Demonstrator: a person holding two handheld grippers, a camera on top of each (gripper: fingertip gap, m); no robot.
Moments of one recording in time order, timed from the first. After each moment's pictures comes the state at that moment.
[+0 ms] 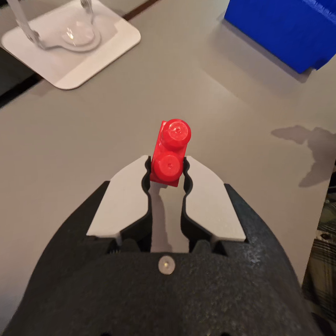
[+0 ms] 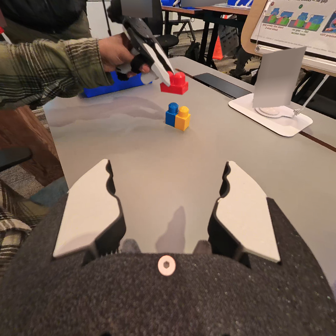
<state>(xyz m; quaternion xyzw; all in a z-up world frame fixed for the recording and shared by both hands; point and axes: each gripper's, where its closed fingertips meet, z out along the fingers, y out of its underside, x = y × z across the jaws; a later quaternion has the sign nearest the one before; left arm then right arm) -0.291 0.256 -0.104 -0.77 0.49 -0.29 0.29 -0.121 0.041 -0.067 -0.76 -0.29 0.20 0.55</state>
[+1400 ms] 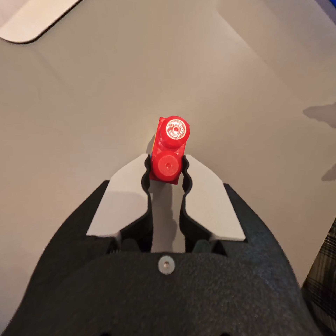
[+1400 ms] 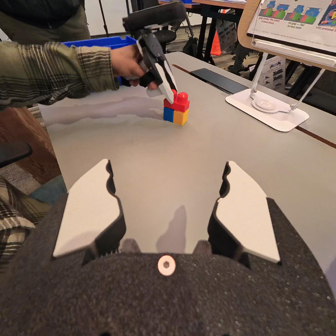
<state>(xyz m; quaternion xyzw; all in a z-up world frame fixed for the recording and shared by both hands) -0.270 0.257 -0.154 -0.81 0.50 -0.24 0.20 -0.113 0.040 -0.070 -0.76 -0.29 0.19 0.55</state>
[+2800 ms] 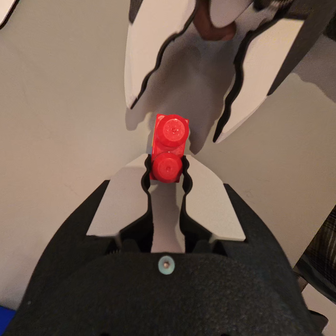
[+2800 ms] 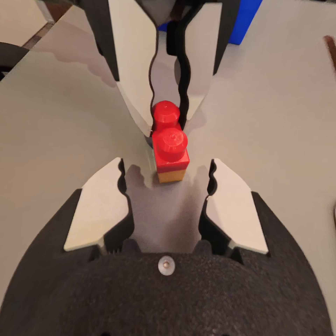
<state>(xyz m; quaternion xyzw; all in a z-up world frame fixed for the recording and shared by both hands) -0.274 0.255 -0.158 -0.80 0.56 -0.19 0.13 -0.251 0.258 -0.163 -0.63 -0.63 0.32 0.33</state>
